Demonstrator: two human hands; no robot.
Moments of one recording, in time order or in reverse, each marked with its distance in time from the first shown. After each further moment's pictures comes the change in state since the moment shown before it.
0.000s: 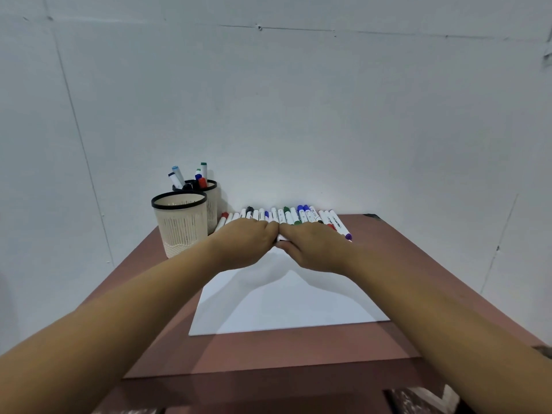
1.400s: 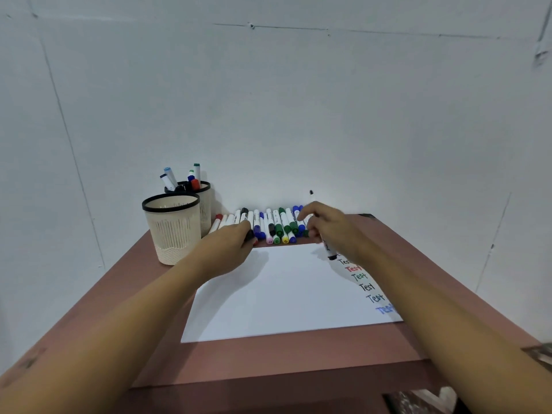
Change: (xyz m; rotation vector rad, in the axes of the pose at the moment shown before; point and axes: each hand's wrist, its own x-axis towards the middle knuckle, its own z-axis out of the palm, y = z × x) left_hand -0.009 0.001 0.022 -0.507 -0.128 -0.515; right_hand -0.014 0.029 -0.013 0.925 0.191 0.387
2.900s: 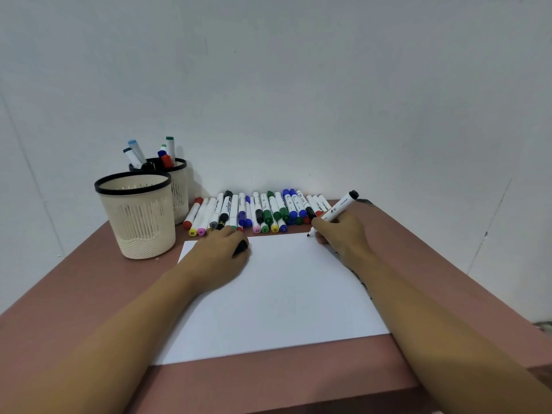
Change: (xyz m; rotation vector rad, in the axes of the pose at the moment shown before) left_hand 0.010 -0.013 0.057 -0.201 -0.046 0.033; right_hand 0.045 0.089 0.007 0.176 0.431 0.273
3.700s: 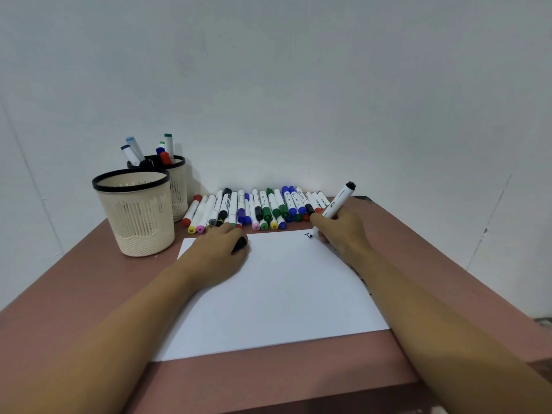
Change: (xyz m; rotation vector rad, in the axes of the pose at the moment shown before) left_hand 0.001 0.001 -0.001 0.022 -0.010 -0.010; right_hand -0.003 -0.003 -0.002 -0.077 0.006 -0.017
